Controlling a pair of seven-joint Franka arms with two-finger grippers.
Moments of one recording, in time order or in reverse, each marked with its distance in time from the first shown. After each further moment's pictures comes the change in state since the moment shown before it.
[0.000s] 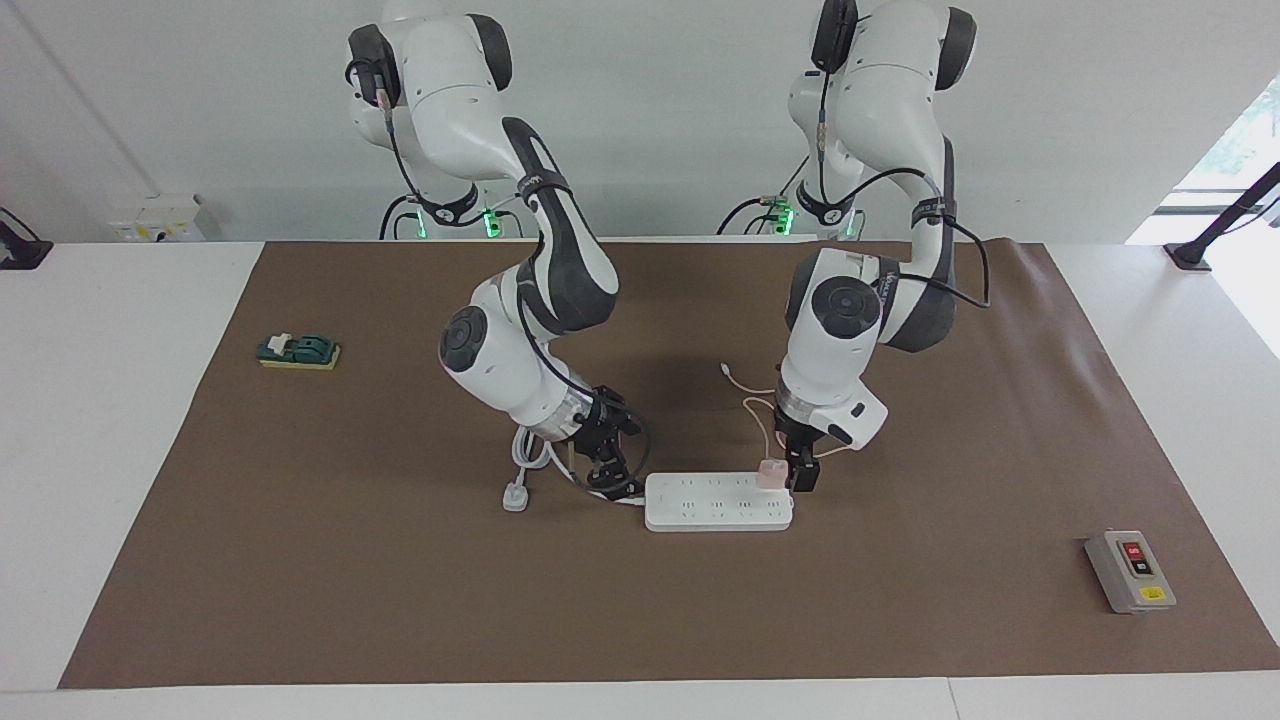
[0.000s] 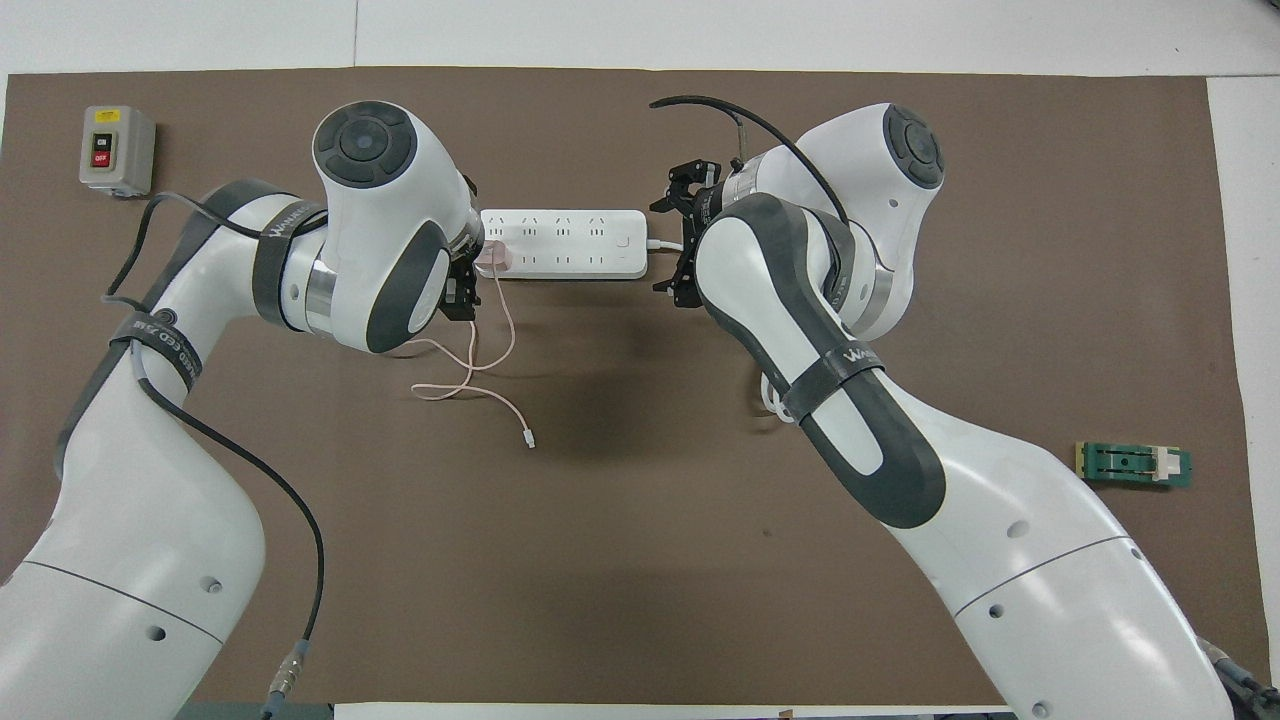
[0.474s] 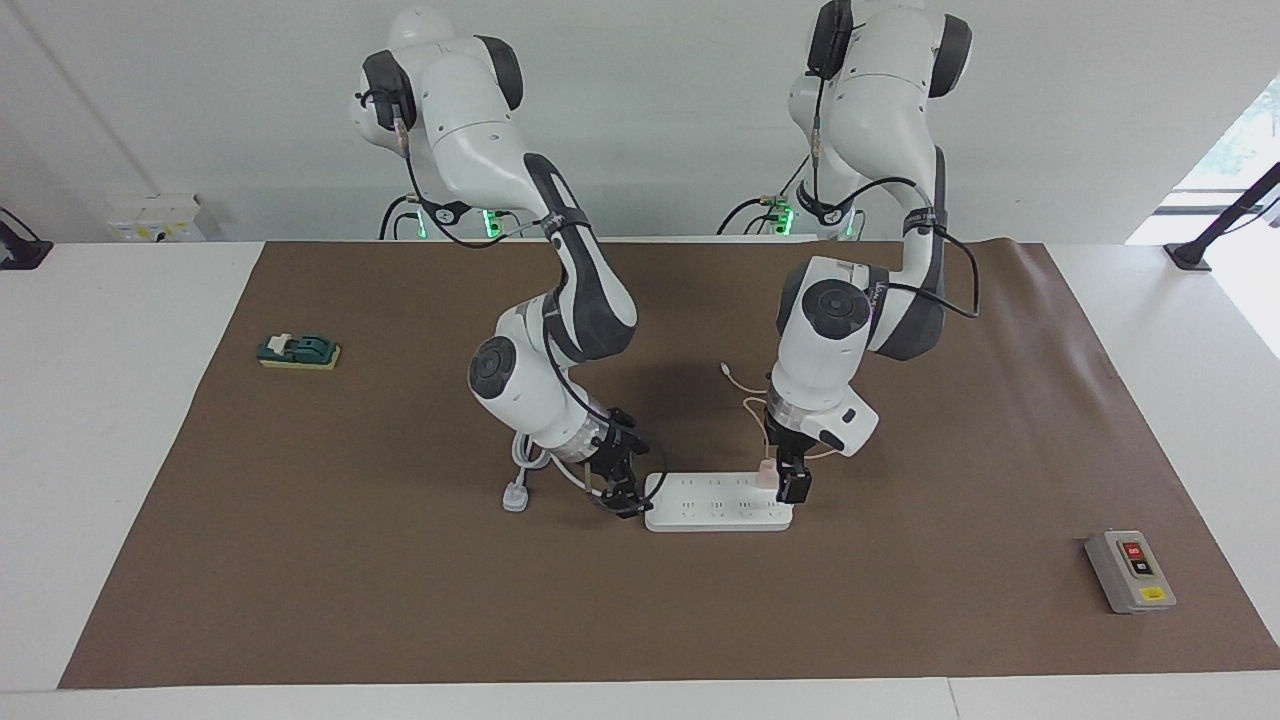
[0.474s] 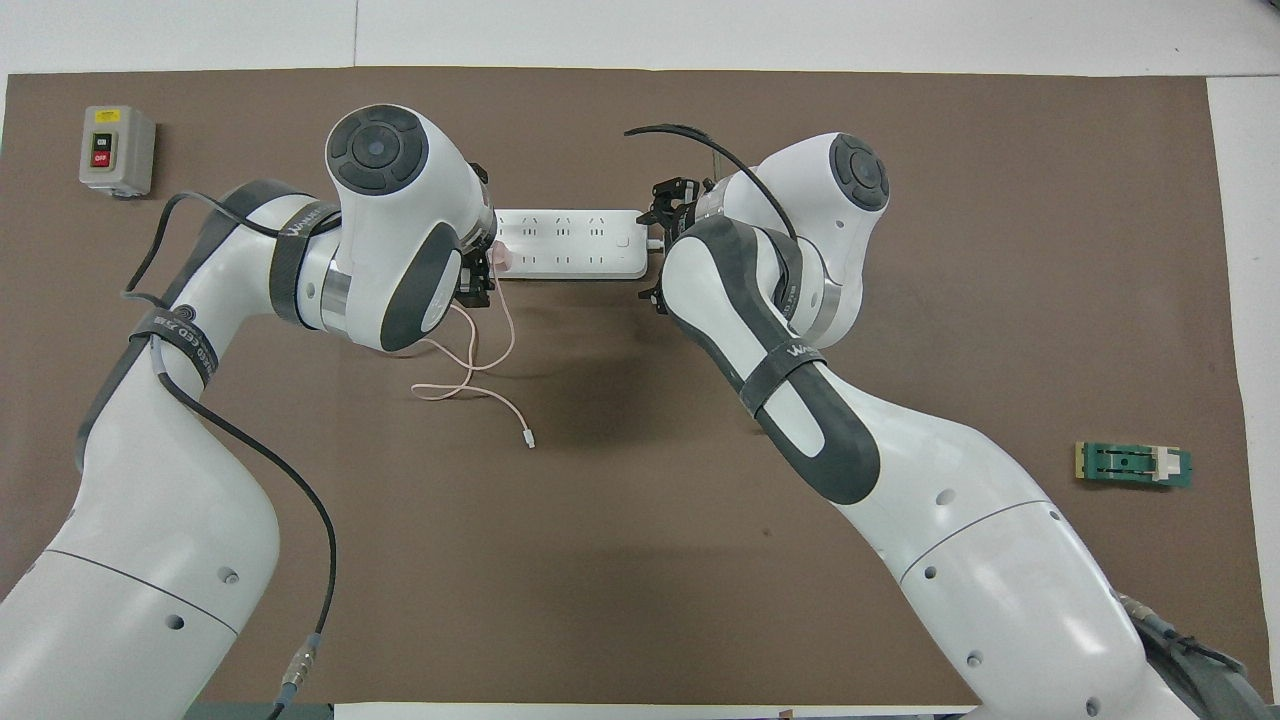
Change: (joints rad) left arm -0.006 0.014 0.001 0.009 0.000 0.061 -0.015; right arm 0.014 0.100 0.023 0.037 0.000 0.079 -0.001
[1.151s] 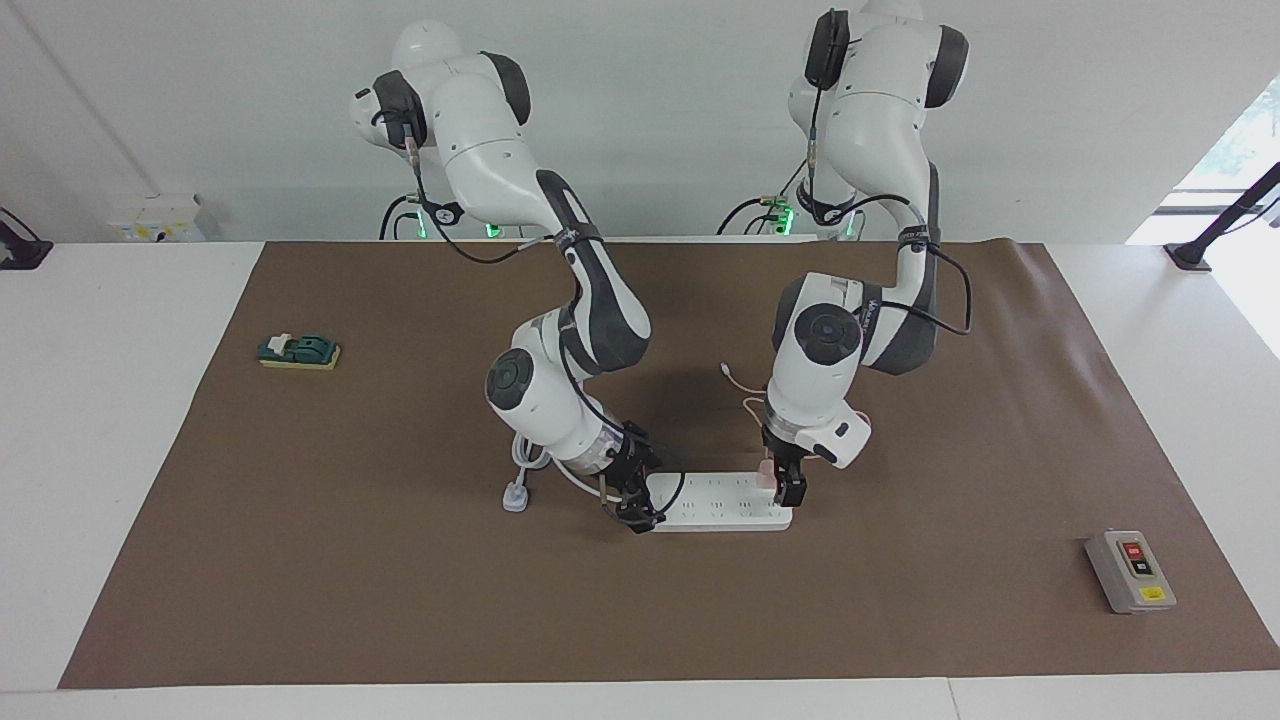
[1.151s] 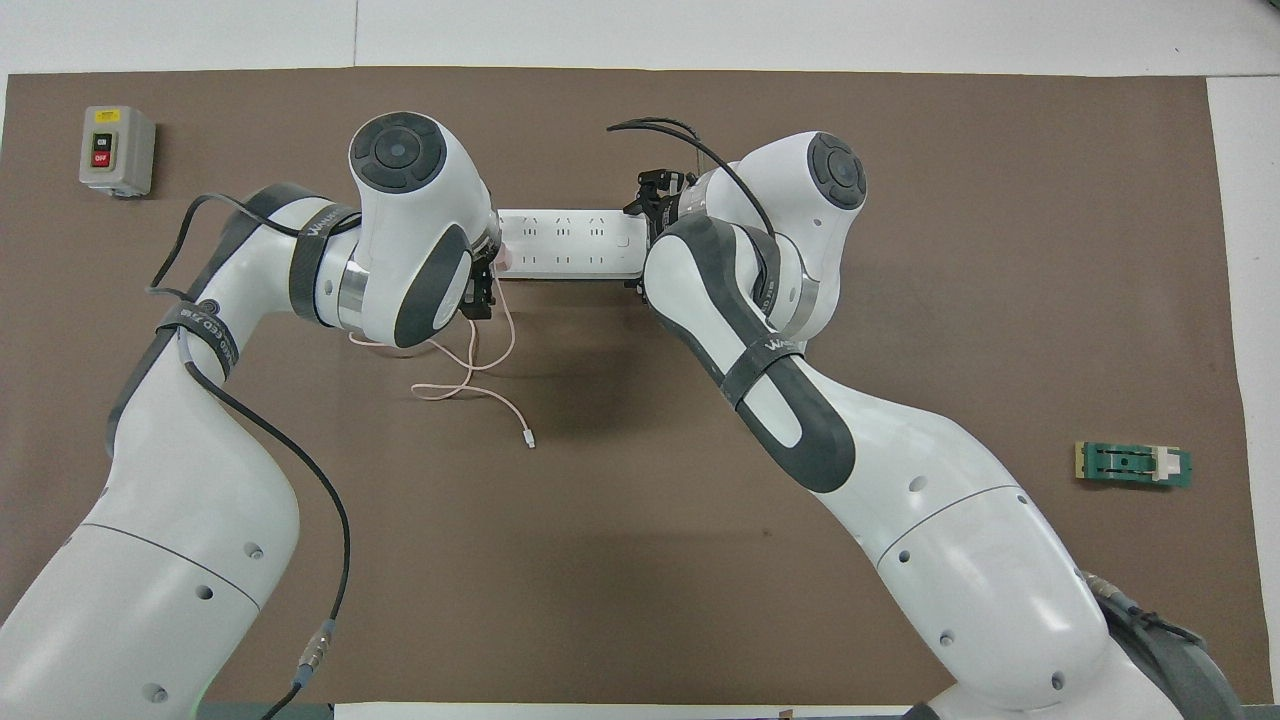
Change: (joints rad) left arm -0.001 0.055 0.000 0.023 0.000 -0.044 0.000; right arm 0.001 0.068 0.014 0.085 0.000 0.027 0.000
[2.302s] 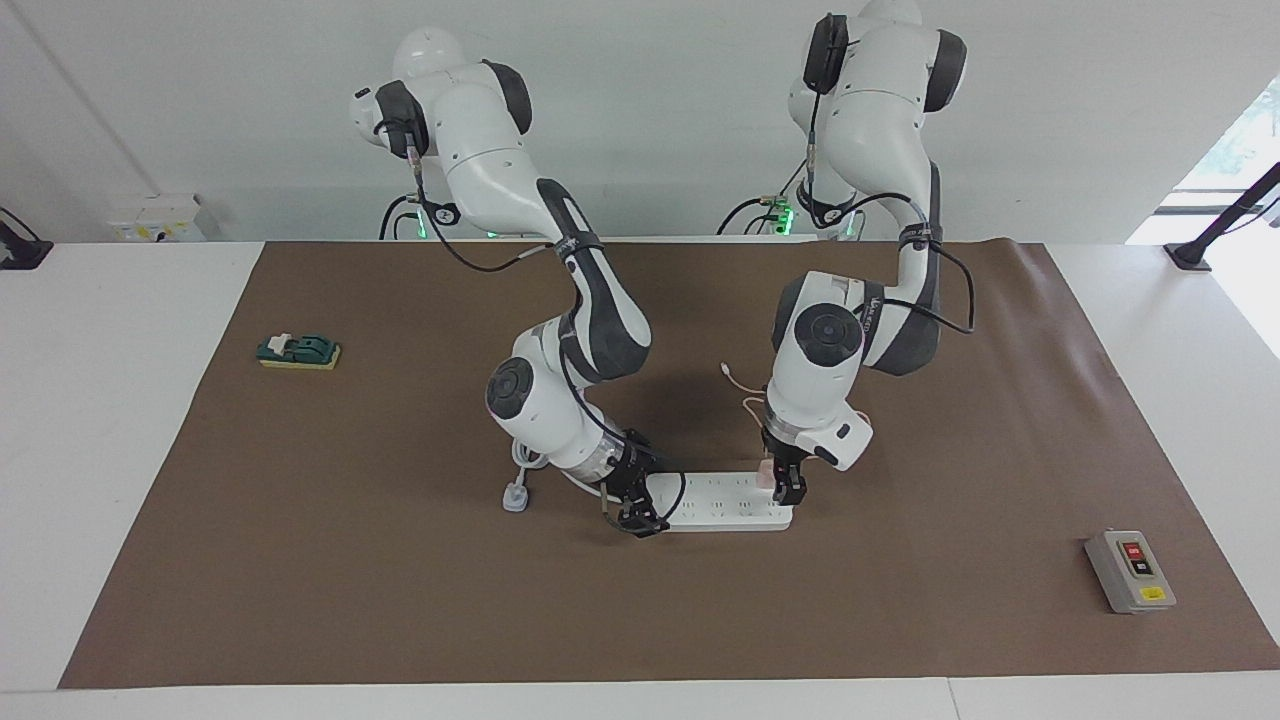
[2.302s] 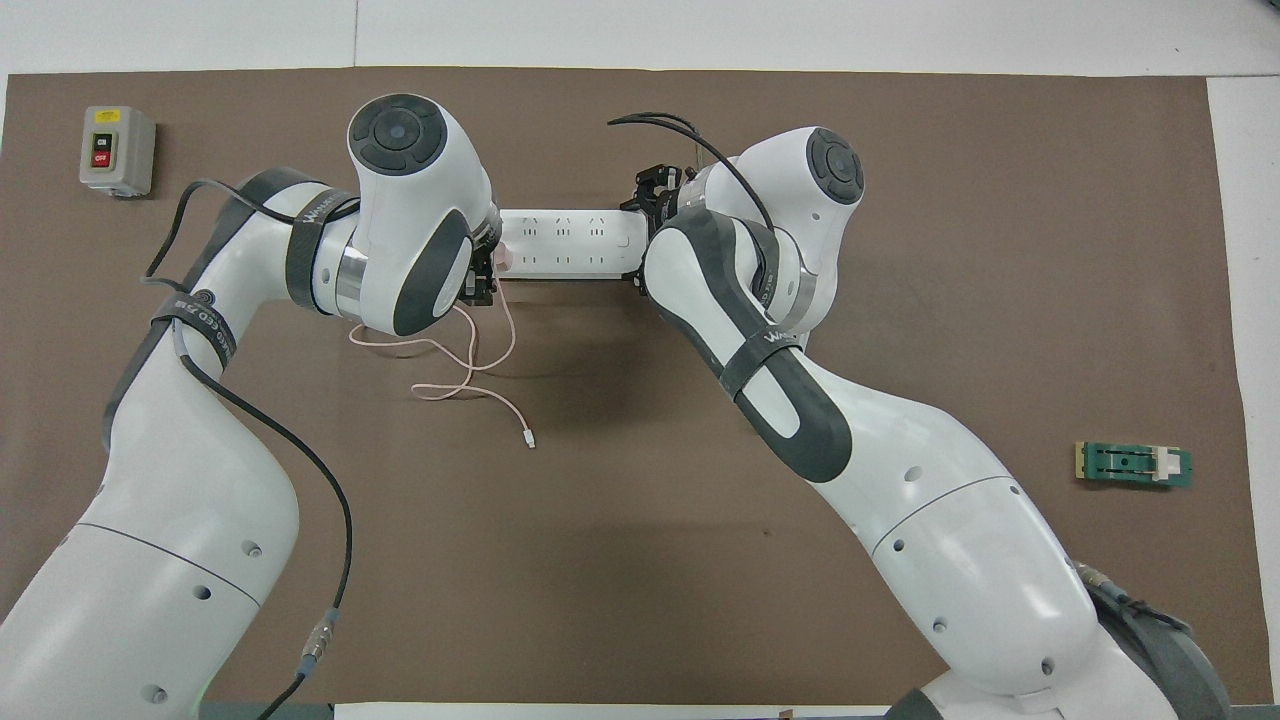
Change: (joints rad) left arm -0.002 0.007 0.003 0.049 -0.001 -0.043 -0.003; right arm -0.009 0.032 0.003 0.039 0.008 -0.006 0.001
